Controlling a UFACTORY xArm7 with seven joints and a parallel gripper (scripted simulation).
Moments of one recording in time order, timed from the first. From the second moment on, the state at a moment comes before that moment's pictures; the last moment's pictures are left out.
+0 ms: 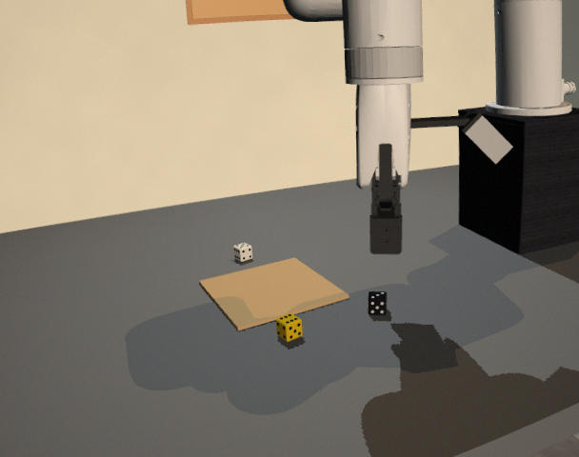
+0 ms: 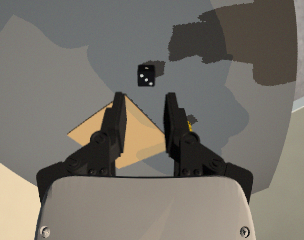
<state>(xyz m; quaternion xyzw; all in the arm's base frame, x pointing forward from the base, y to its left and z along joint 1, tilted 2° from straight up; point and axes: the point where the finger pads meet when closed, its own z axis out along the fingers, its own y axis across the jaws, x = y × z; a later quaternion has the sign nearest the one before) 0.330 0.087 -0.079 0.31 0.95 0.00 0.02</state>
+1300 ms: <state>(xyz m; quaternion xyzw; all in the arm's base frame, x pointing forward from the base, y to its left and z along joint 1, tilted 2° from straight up) 0.330 0.087 -0.081 0.31 0.95 0.00 0.02</state>
